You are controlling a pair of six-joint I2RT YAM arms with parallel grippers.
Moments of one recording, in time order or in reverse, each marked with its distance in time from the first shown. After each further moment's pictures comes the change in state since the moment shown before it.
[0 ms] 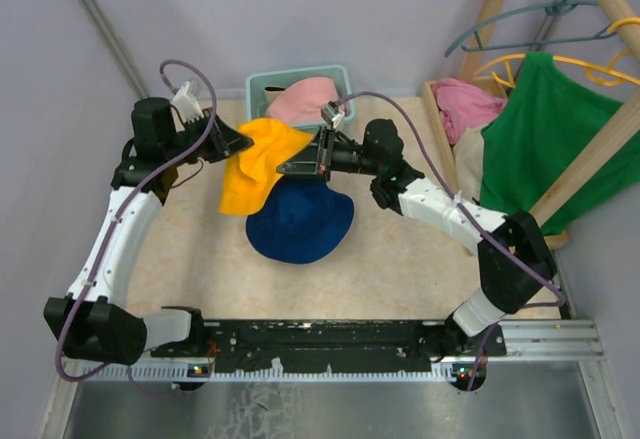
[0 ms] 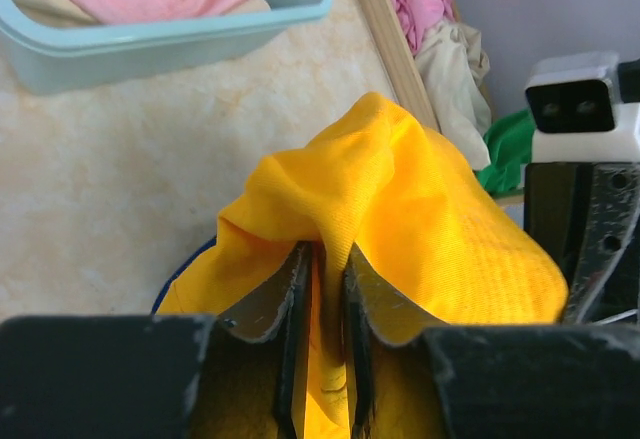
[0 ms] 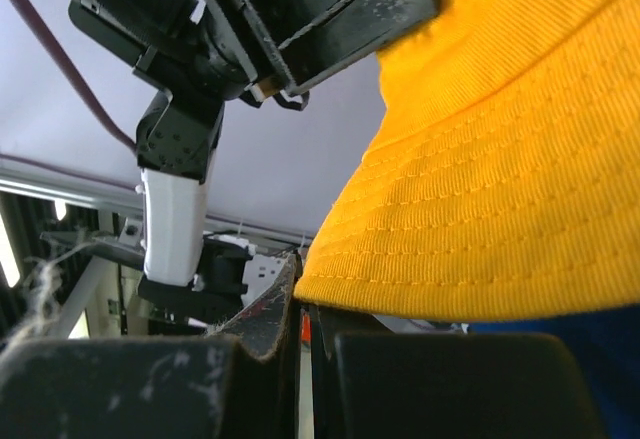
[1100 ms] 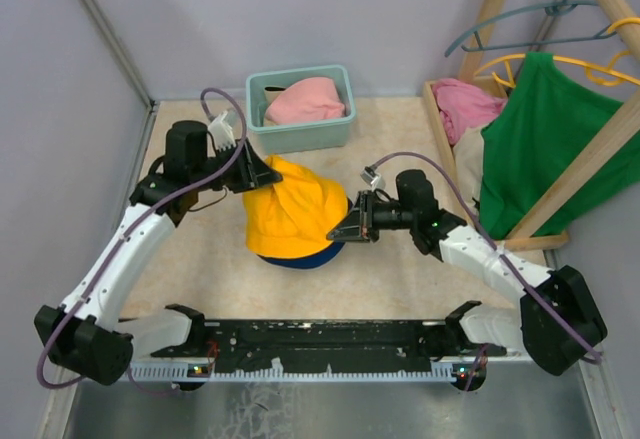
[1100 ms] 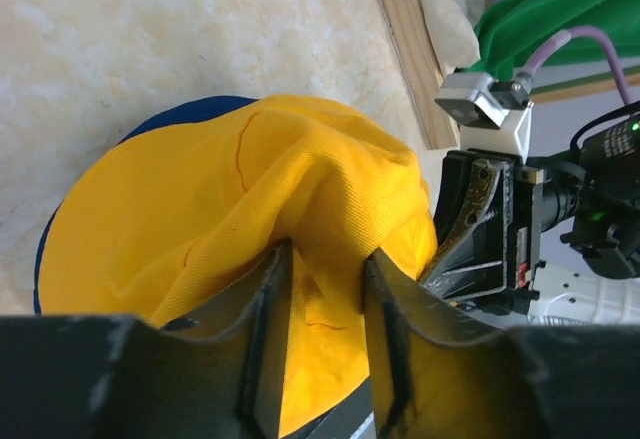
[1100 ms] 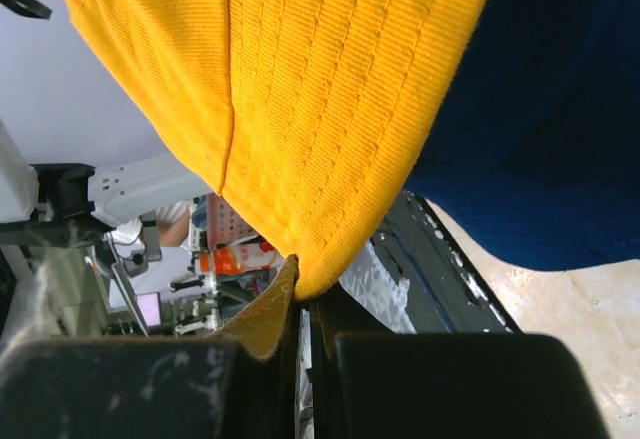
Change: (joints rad) left arm -0.224 -0.071 -0.117 -0.098 -0.080 -0.054; right arm -0.098 -0.389 -0.476 -0.423 -0.053 -0.306
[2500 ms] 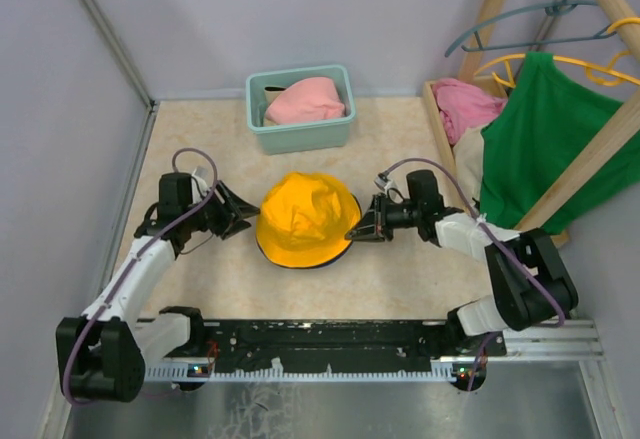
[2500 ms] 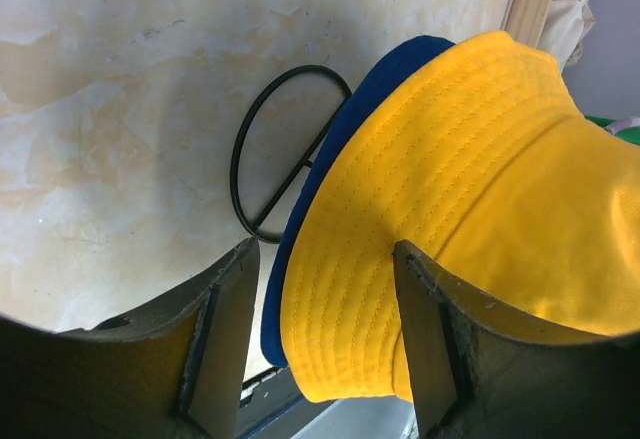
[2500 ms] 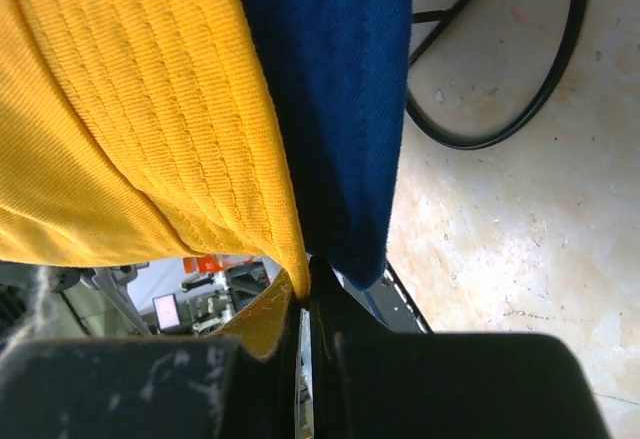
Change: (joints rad) left arm 0.256 -0.145 -0.504 0.140 0.030 -0.286; right arm -0.216 0.230 -0.055 0.013 -0.163 -0.195
